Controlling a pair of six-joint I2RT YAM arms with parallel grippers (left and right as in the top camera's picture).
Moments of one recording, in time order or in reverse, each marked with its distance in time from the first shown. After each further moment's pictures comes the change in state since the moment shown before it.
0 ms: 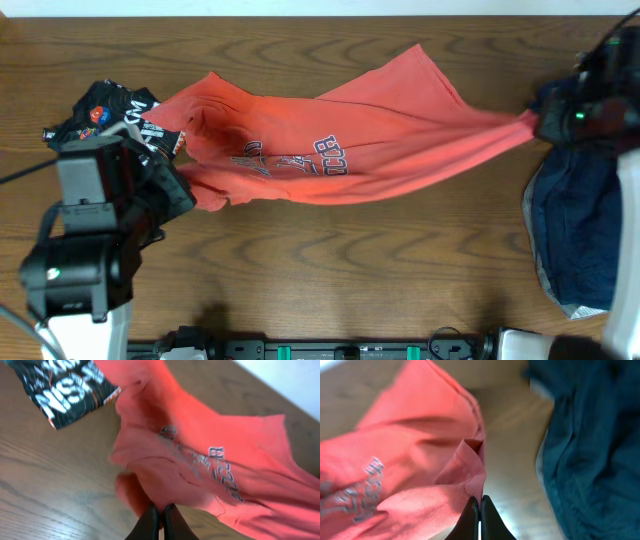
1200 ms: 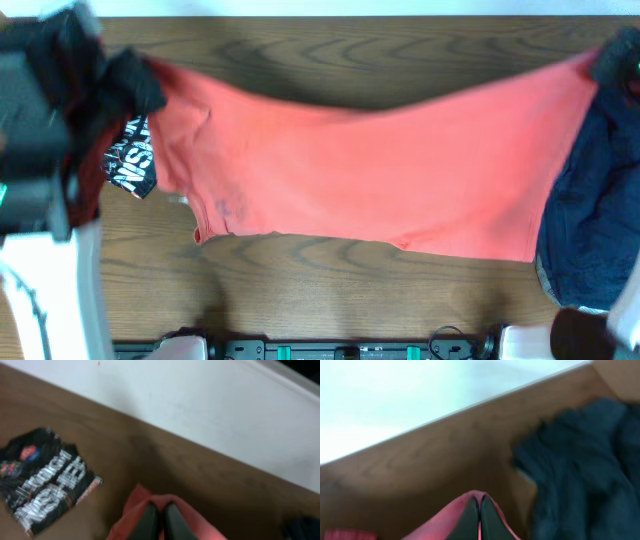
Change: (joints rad) left arm 0.000 0.385 0.539 0.143 0.007 0.063; right arm -0.056 0.156 0.298 0.187 0.031 -0.018
